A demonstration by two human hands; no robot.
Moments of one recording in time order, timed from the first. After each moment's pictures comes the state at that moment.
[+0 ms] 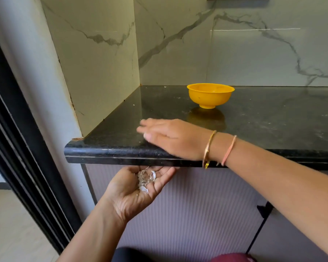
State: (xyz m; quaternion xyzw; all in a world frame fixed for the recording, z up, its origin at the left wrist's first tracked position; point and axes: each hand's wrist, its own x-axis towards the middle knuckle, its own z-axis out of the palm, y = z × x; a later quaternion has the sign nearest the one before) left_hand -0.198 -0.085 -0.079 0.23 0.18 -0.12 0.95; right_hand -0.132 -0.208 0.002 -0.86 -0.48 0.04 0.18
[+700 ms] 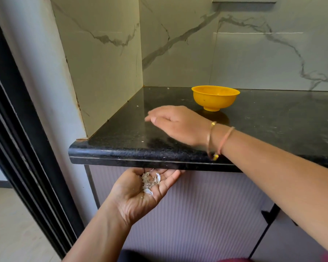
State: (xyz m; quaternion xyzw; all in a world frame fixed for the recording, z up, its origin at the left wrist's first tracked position) left_hand -0.203 -0.085 -0.070 0.19 0.10 -0.16 0.96; right_hand -0.113 -0.193 0.014 -0.86 -0.45 -0.04 0.26
